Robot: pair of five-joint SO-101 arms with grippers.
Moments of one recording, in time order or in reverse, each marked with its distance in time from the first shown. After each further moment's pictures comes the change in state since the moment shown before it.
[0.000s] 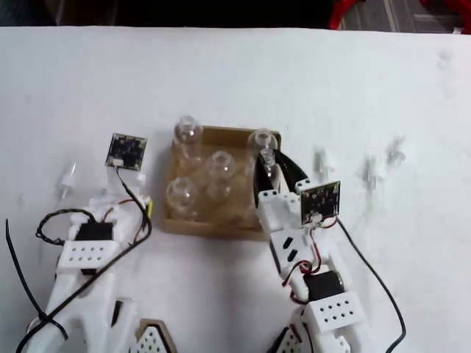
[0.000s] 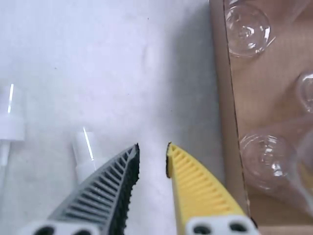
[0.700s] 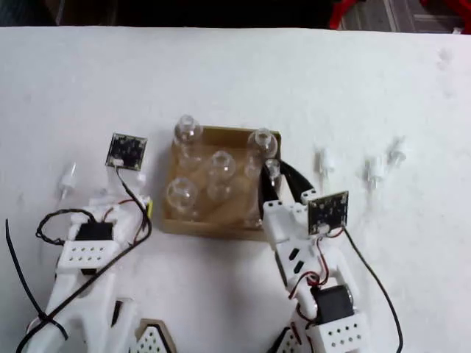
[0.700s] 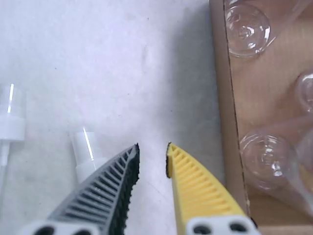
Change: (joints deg) left arm 0.0 0.0 0.0 0.0 0.0; right arm 0.3 -25.9 -0.5 31.0 0.0
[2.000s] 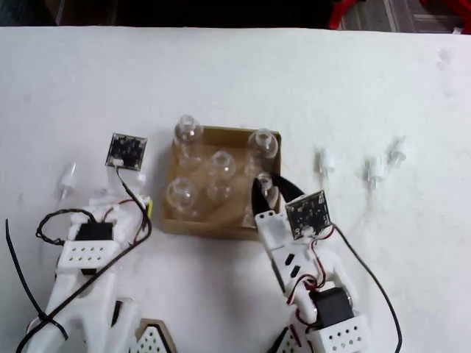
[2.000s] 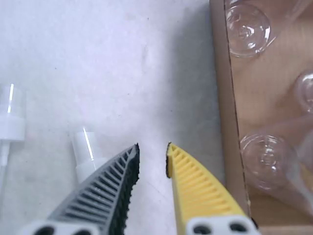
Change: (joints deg) left arm 0.0 0.0 0.0 0.0 0.0; right arm -3.1 -1.9 -0.4 8.3 8.0
